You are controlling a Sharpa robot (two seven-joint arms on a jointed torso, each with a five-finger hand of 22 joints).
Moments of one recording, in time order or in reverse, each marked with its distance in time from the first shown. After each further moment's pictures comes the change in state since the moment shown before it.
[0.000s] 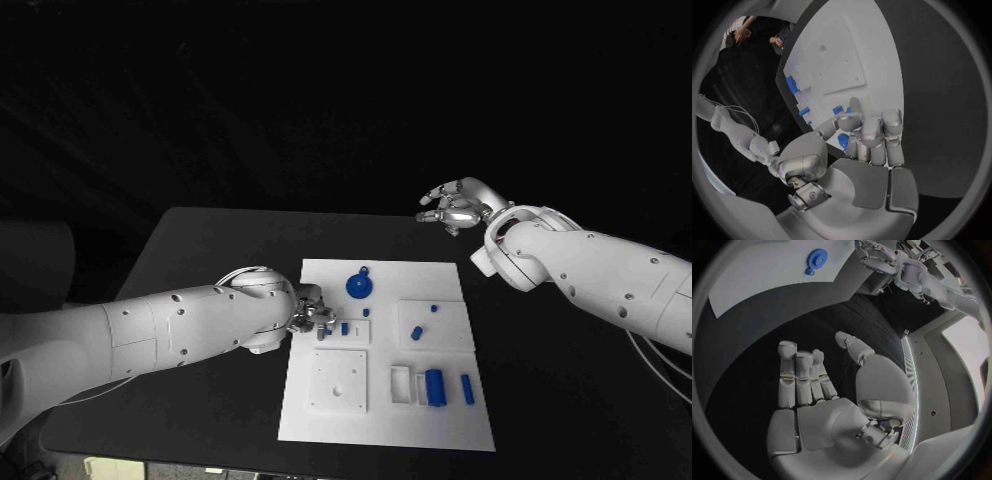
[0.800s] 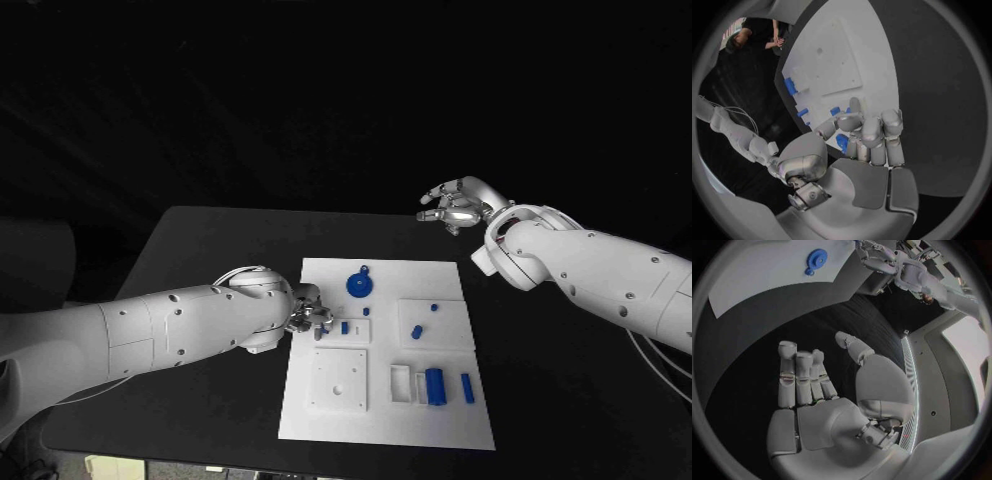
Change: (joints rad) left arm -0.001 -0.010 -0.001 0.005 -0.010 0.003 -0.007; left_hand 0.000 0.000 -0.003 -0.008 0.030 0.001 -0.001 0.006 -0.003 0.000 0.000 0.004 -0.001 0.000 0.000 0.004 -0.002 0.007 0.000 0.000 0.000 0.000; right arm 0.000 0.000 0.000 0.001 0.000 0.001 0.000; right_hand 0.000 0.000 0.000 0.000 0.000 -0.003 0.001 0.000 0.000 0.000 0.000 0.000 -0.001 0.000 0.000 0.000 0.000 0.000 0.000 0.001 0.000 0.000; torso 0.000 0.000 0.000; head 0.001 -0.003
